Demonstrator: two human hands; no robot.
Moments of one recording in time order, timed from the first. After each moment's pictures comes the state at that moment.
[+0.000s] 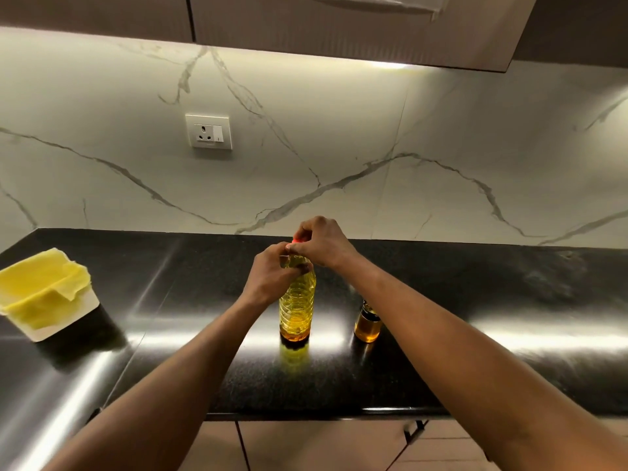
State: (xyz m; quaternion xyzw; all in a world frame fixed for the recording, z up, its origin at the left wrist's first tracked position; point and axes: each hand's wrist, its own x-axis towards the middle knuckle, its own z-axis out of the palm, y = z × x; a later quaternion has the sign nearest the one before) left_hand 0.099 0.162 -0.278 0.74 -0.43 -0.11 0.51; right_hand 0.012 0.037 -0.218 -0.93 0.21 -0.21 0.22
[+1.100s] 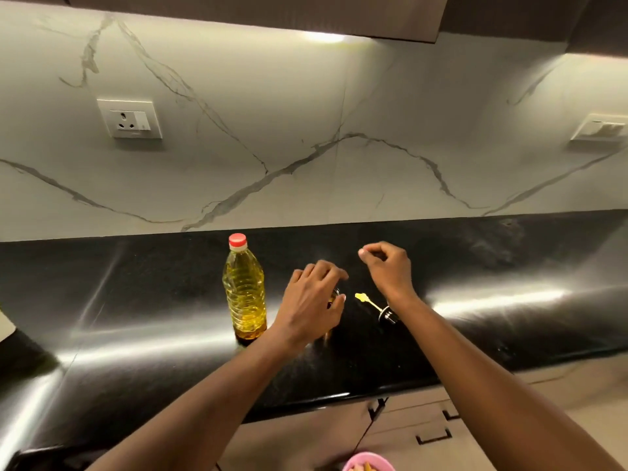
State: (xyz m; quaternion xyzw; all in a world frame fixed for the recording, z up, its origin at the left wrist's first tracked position) left_hand -0.038 0.100 -0.312 0.69 -0.65 0.08 0.31; right_hand -0.167 -0.053 -0.293 -0.71 0.46 -0.37 0.38
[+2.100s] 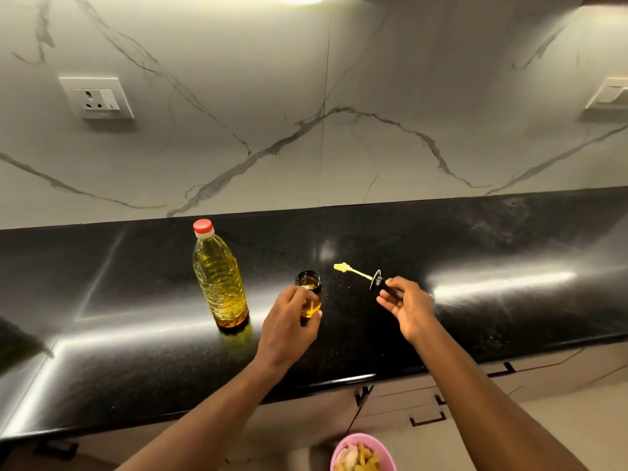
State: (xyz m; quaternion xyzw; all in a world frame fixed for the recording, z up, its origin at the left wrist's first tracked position) left_hand -0.068 0.100 -0.400 0.75 -0.53 -0.04 0.40; right_hand -0.253 -0.085 -0.382 -0.28 0.52 -0.40 0.70
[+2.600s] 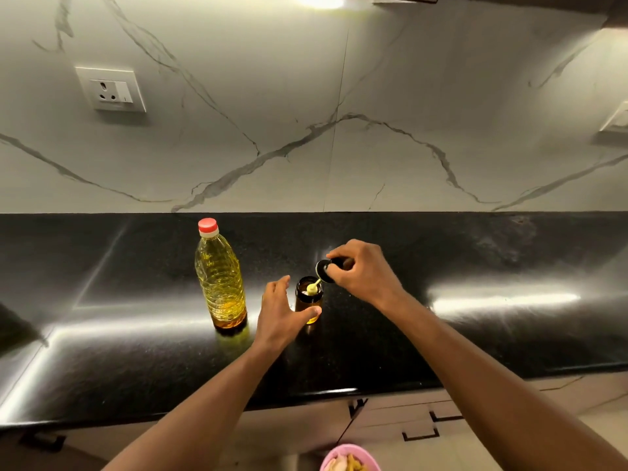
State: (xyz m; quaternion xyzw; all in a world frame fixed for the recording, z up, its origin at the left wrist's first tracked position) left_hand -0.040 0.072 -0.410 0.80 -0.38 -0.18 0.43; right_hand -0.182 -0.056 -0.282 -0.90 0.29 -0.21 0.25
